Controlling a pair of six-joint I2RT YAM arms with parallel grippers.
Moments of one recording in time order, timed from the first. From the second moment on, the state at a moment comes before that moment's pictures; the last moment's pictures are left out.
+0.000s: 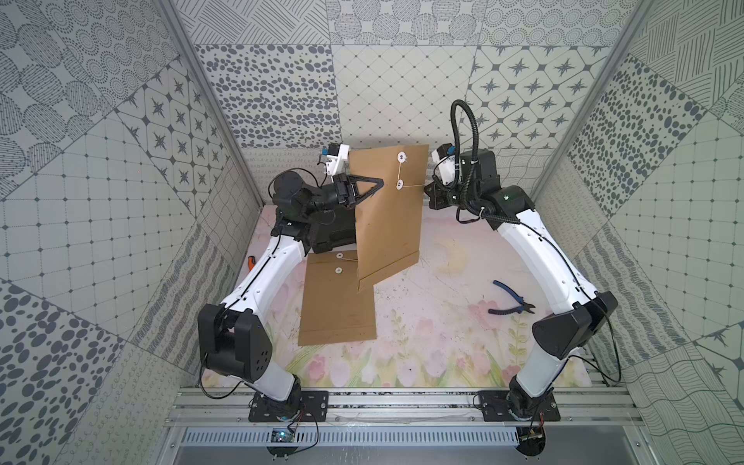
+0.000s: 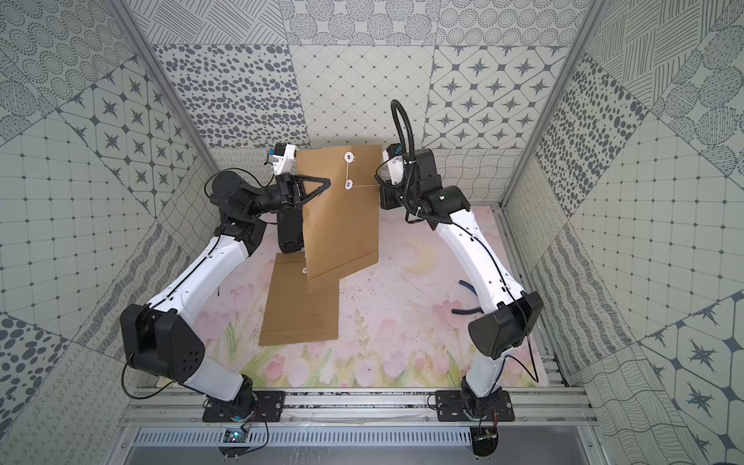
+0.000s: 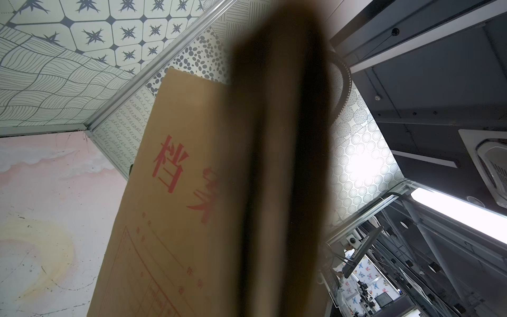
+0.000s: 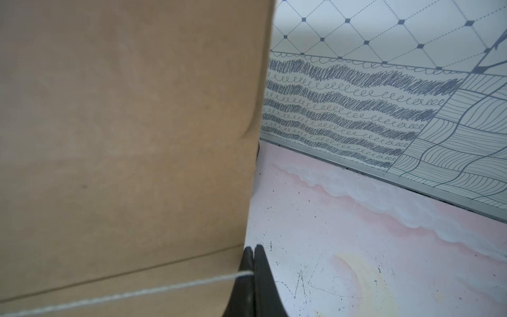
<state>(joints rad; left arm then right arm) -0.25 1.56 1.43 0.57 1.15 -1.30 0.46 1.76 2.05 -0.77 -0.13 0.12</state>
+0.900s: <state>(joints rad) -0.25 1.52 1.44 0.12 1.11 -0.95 0.50 1.76 2.19 -0.88 -0.11 0.11</state>
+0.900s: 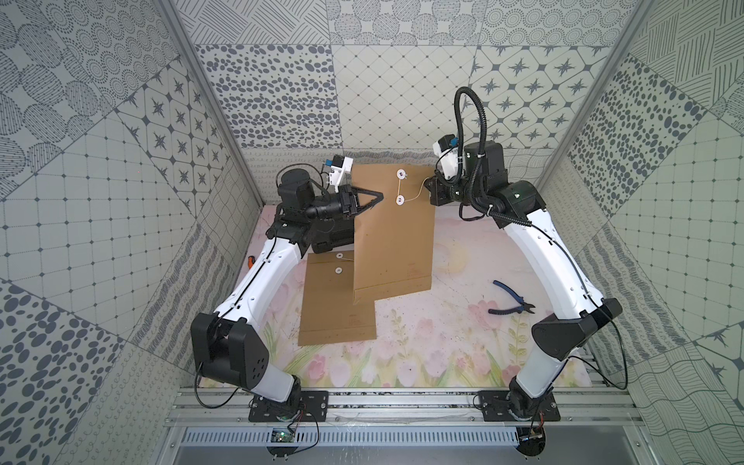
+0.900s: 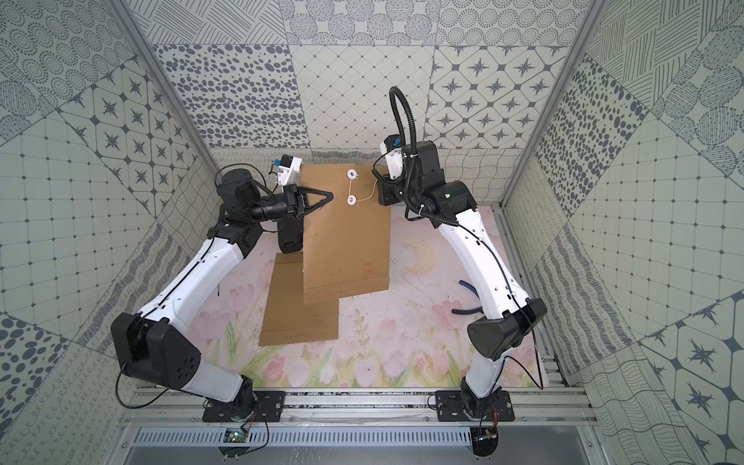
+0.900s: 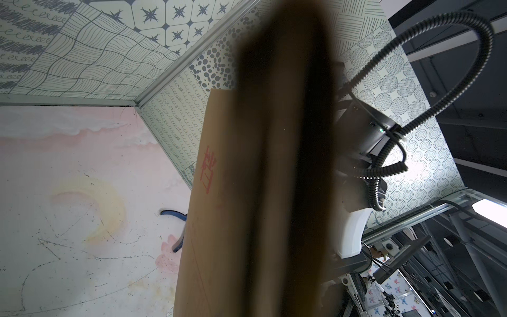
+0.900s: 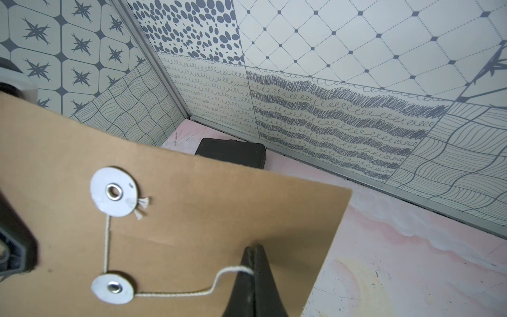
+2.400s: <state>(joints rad) -0.30 1.55 1.41 0.06 1.01 -0.92 0.75 1.96 2.53 -1.06 -0.12 0.11</state>
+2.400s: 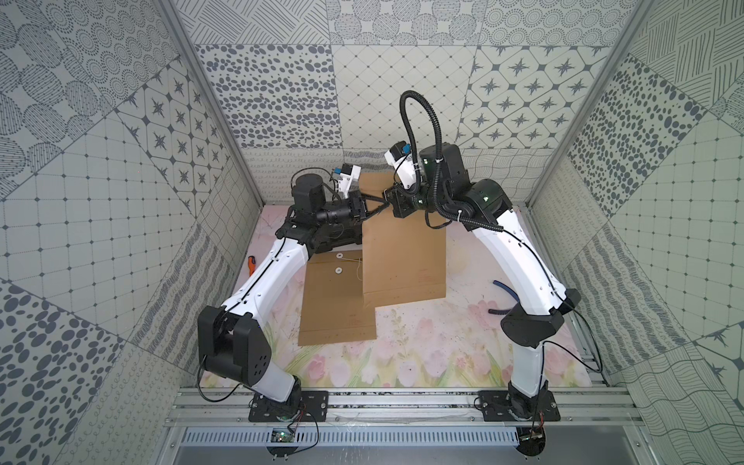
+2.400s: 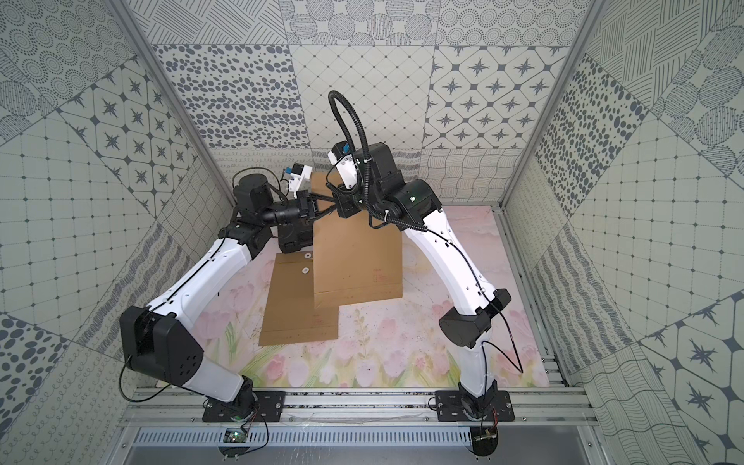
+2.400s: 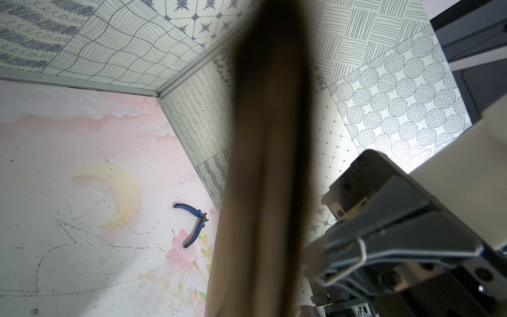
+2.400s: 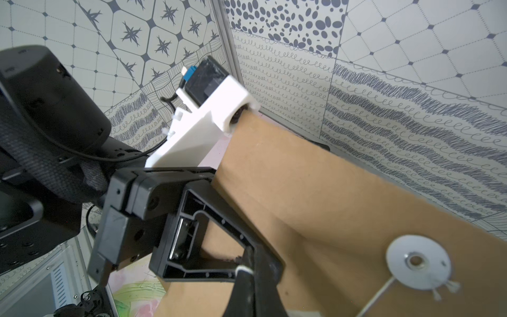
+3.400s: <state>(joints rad) -0.23 1.59 1.52 0.13 0.96 -1.00 0.77 1.71 2.03 -0.84 -0.09 0.15</state>
